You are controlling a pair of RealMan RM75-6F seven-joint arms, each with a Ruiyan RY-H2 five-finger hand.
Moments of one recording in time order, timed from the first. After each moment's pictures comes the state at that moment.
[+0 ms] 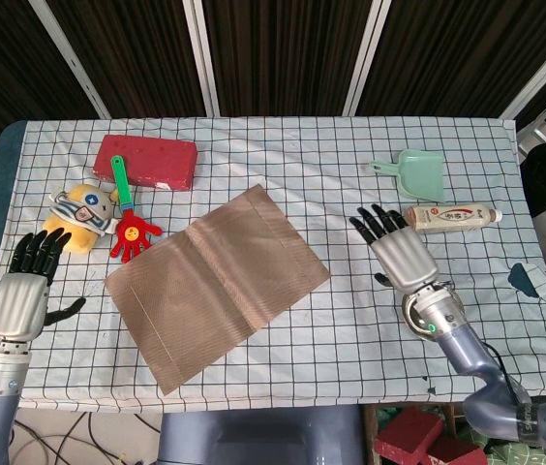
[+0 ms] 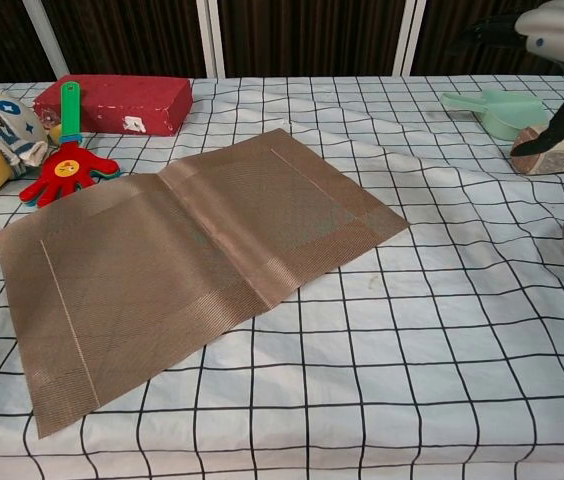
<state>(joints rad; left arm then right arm) -0.28 -1.32 -0.09 -1.55 1.47 1.51 0.13 0.61 -1.28 0.26 -1.60 -1.35 1.00 -0.46</state>
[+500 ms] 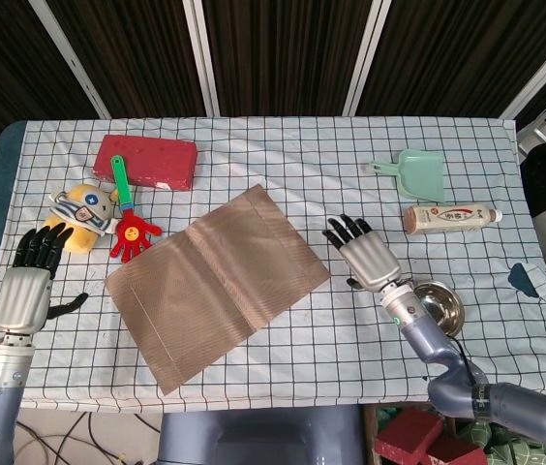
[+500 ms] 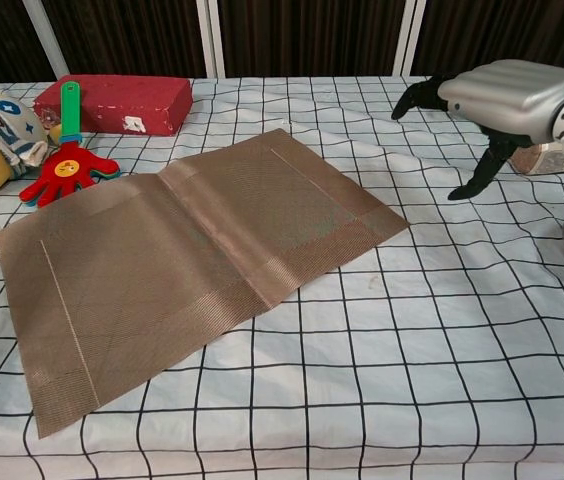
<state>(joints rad) -0.29 -1.34 -0.12 -1.52 1.44 1.47 0.12 0.71 -1.47 0.22 -1.40 -1.32 0.93 -0.41</state>
